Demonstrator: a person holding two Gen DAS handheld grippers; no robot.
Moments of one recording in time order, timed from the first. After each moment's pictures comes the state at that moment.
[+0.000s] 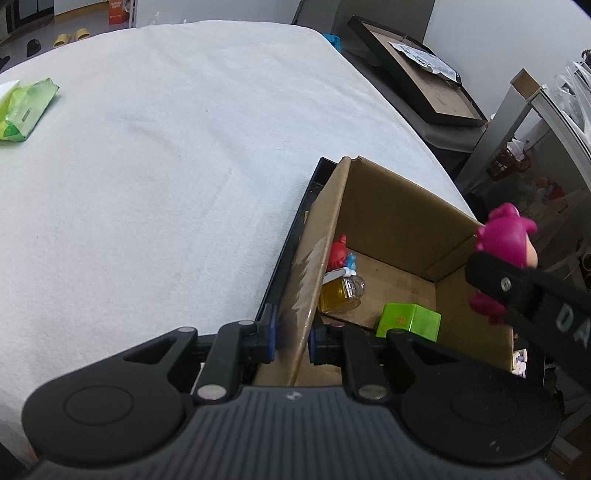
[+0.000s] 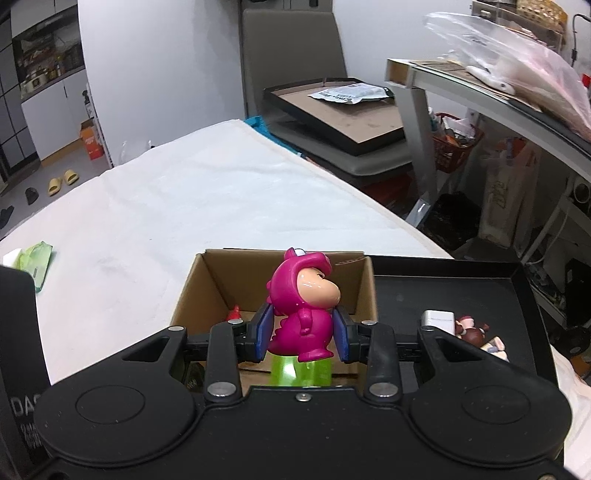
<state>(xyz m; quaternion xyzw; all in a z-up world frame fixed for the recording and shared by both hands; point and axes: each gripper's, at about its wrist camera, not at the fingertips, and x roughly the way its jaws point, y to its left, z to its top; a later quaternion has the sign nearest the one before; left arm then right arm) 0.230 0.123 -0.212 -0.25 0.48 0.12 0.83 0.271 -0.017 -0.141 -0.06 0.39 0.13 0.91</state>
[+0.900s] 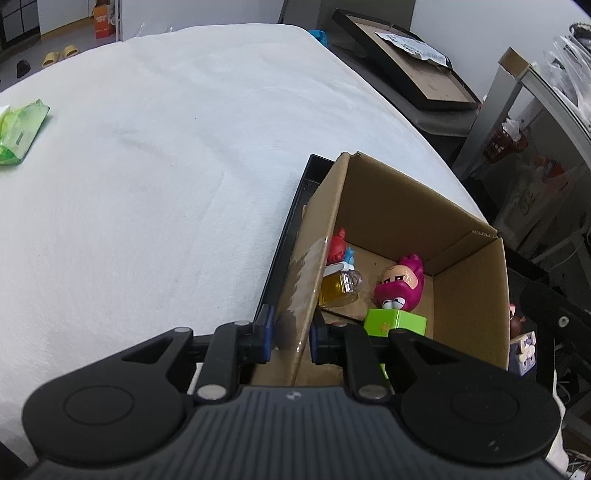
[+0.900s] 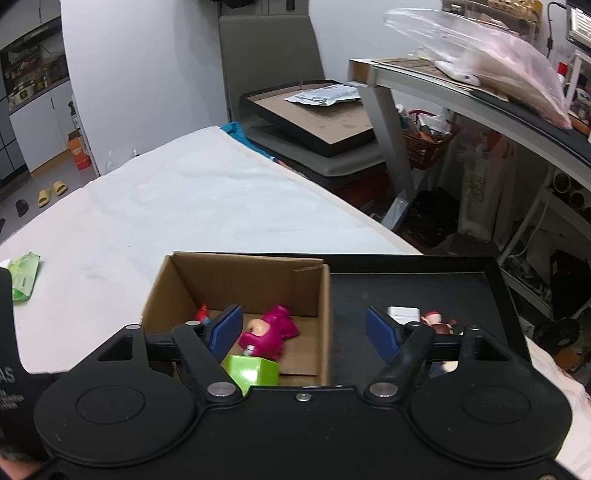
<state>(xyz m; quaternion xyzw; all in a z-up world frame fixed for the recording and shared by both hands) 0.238 0.111 -0.207 -0.21 0.49 0.12 0.84 0.269 -0.063 -0.134 -0.04 0.39 0.10 0.91</state>
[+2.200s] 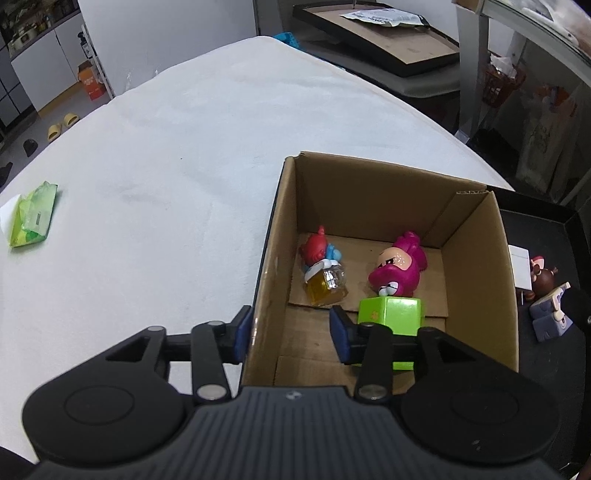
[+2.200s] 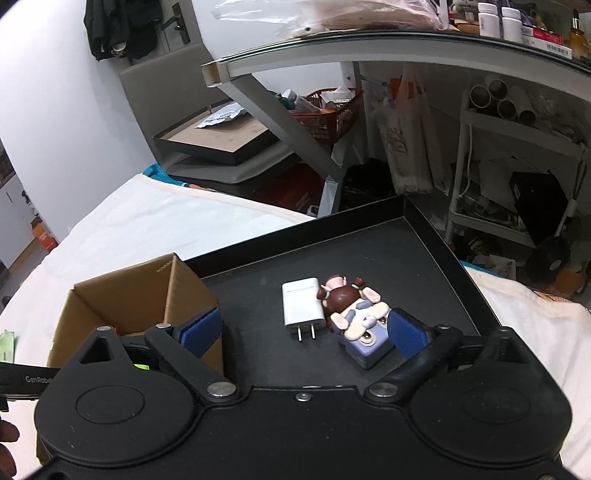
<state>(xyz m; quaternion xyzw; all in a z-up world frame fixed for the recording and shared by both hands) 0.264 0.053 -0.195 -0.06 0.52 0.14 0.84 0.267 -0.175 -0.185 0.10 0.37 0.03 0.92</state>
